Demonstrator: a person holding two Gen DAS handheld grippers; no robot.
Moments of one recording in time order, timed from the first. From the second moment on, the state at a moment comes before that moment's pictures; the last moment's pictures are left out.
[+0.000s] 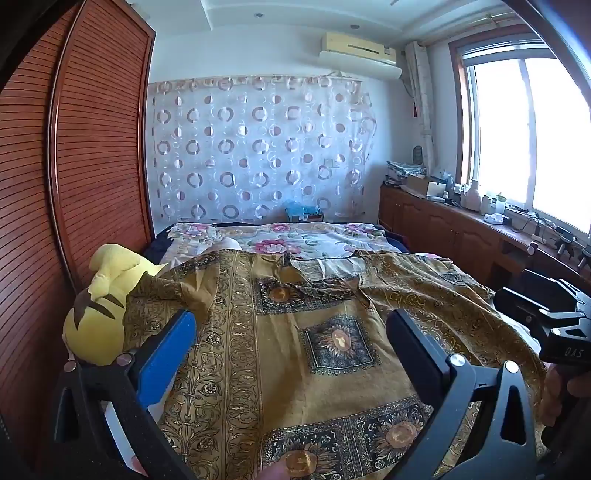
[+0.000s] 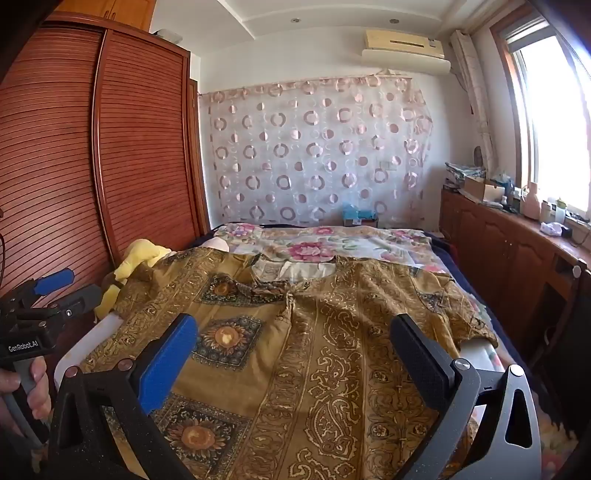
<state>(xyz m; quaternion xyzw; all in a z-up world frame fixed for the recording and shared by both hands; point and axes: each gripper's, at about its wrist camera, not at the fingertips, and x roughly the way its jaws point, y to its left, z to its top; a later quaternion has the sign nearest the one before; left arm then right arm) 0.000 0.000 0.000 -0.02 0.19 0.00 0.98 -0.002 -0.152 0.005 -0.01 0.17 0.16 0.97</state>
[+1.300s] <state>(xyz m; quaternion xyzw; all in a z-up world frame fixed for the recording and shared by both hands) -0.001 0.000 0.000 -0.01 0.19 0.01 0.98 0.000 -0.154 0.004 0.00 0.16 0.15 0.97</state>
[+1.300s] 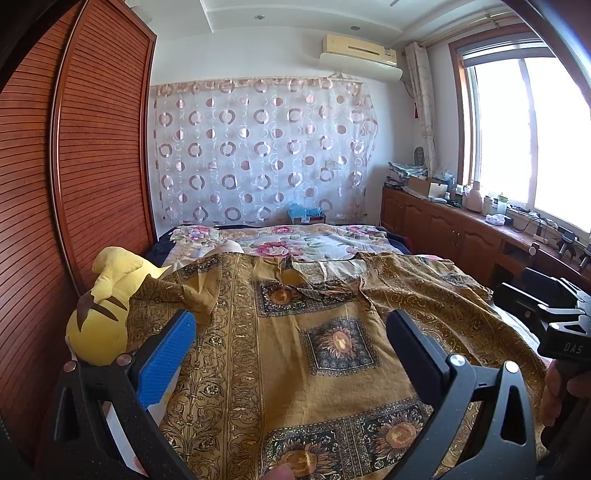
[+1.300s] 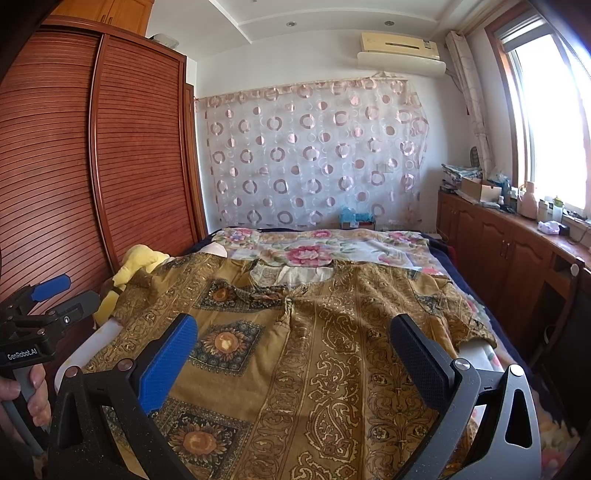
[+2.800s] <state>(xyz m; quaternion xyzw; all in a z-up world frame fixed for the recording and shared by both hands) -0.002 0.004 0.008 -0.01 0.19 0.01 0.98 -0.002 -0.152 0.004 0.00 0.16 0.15 0.98</state>
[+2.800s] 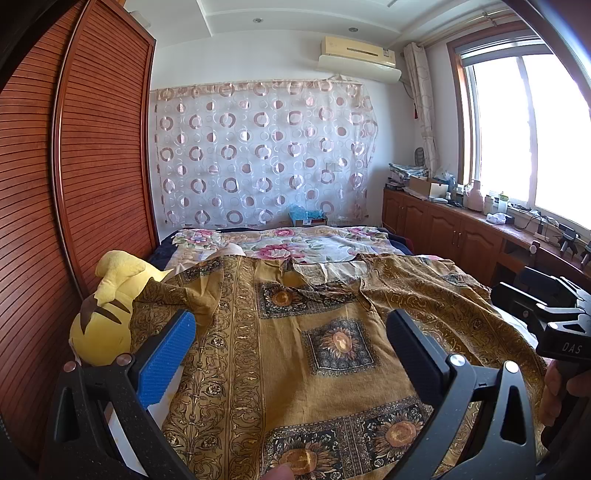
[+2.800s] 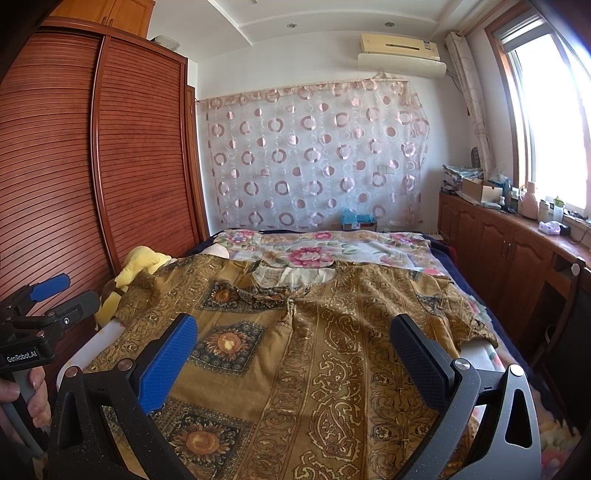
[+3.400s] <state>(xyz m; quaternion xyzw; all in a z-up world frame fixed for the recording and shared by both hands) 0.001 0.030 -0.005 -0.01 0.22 0.00 0.97 0.008 -0.144 -0.004 -0.01 0.18 0.18 0.97</state>
